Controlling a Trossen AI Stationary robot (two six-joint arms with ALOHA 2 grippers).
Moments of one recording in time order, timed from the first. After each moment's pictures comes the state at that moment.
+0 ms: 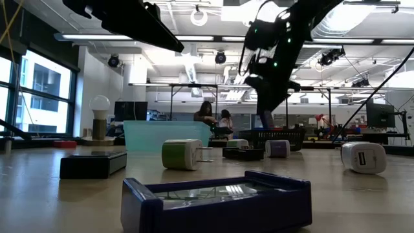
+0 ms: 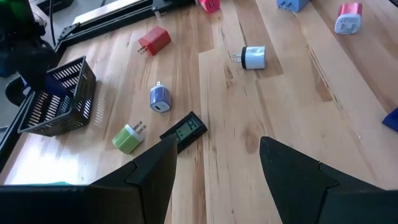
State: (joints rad) left arm -0.43 1.42 0.88 -0.01 -0.50 0.02; right arm -0.40 1.60 1.07 -0.54 0.34 0.40
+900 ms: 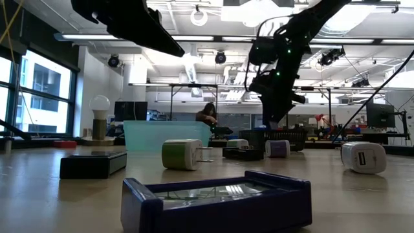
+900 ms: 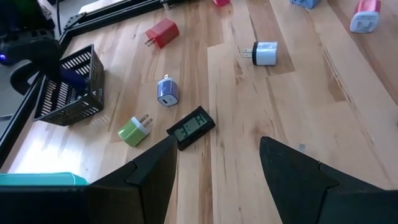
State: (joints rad) left arm -0.40 1.42 0.88 -0.02 -0.50 -0.01; right arm -0.55 1.64 1.08 -0.59 0.11 0.40
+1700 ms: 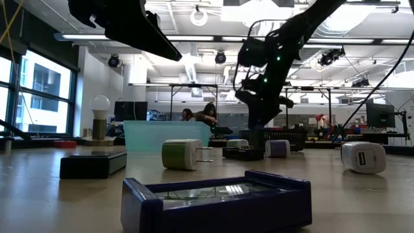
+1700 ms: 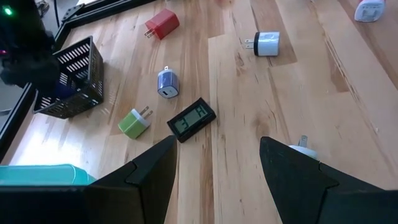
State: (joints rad) left arm -0.40 1.42 0.88 -0.05 -0.50 -0.02; right arm -0.47 1.73 1.08 -0.40 0.26 0.46
